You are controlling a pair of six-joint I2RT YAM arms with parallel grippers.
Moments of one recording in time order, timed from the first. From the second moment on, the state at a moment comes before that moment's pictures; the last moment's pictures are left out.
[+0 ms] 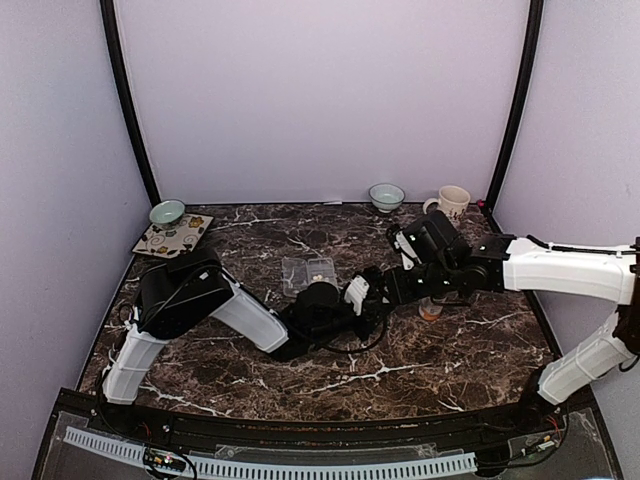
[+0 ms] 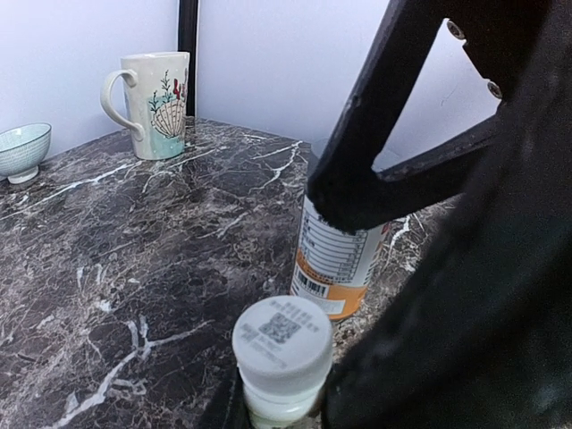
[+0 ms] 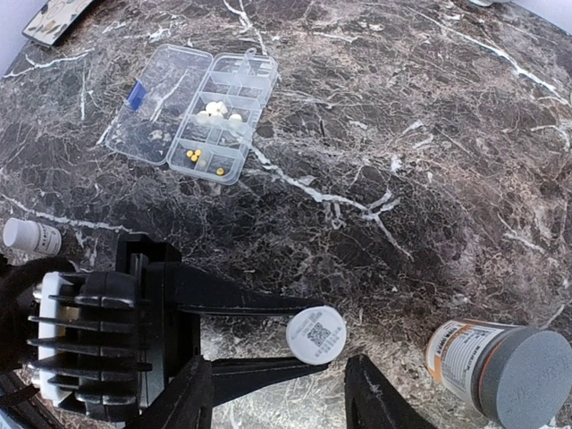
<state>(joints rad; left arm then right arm) -1.07 2.32 1.22 0.97 0.02 -0.09 0.86 1.38 0.97 -0.44 0.16 0.40</state>
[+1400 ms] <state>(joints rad) -1.07 2.32 1.15 1.03 0.01 -0.07 0.82 1.55 1.05 -0.53 0.09 0.44</state>
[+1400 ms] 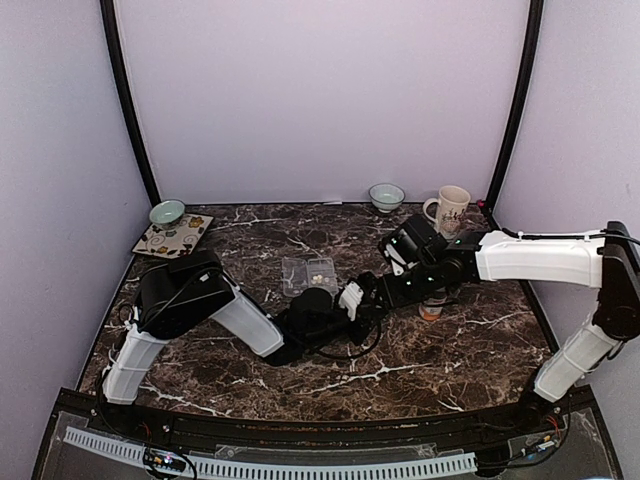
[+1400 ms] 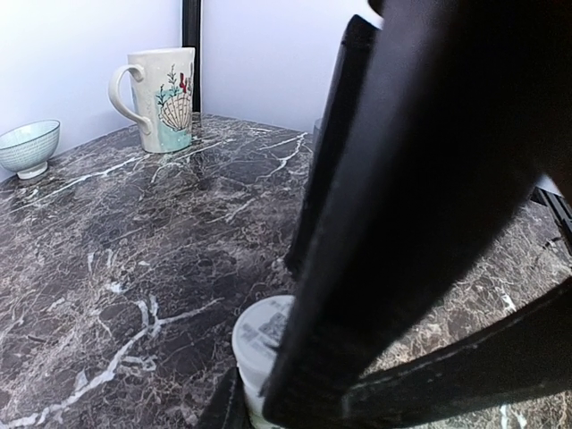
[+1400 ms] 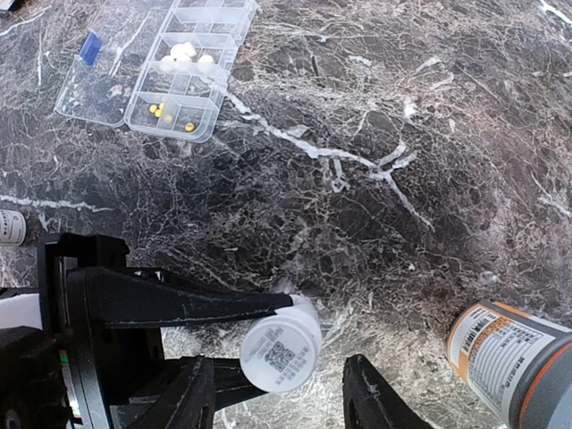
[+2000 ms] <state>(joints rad) -1.07 2.32 1.13 1.07 0.02 -0.05 0.81 1.60 1.06 -0.49 0.06 0.43</state>
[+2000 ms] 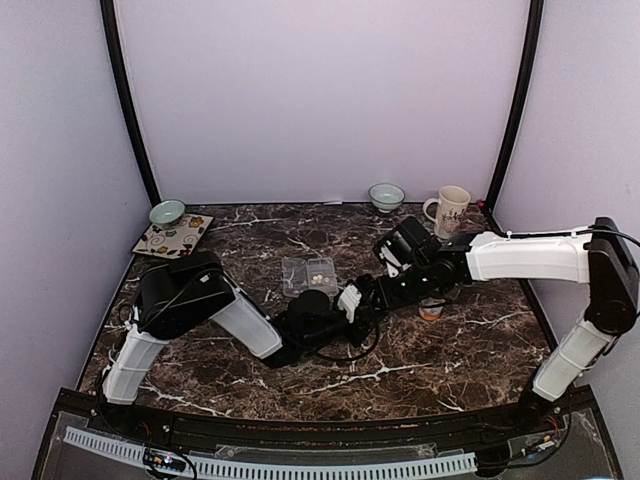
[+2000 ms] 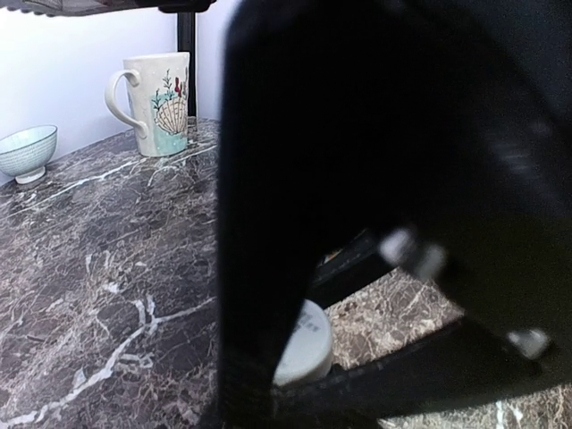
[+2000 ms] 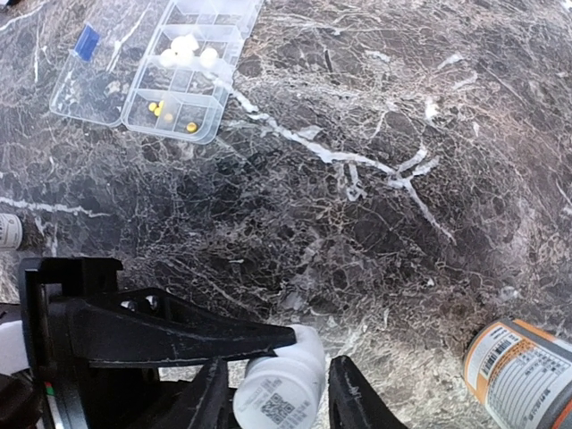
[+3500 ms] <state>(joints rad) -1.07 2.32 1.10 1.07 -0.03 -0.07 0.80 1.65 1.05 -0.44 0.02 0.41</state>
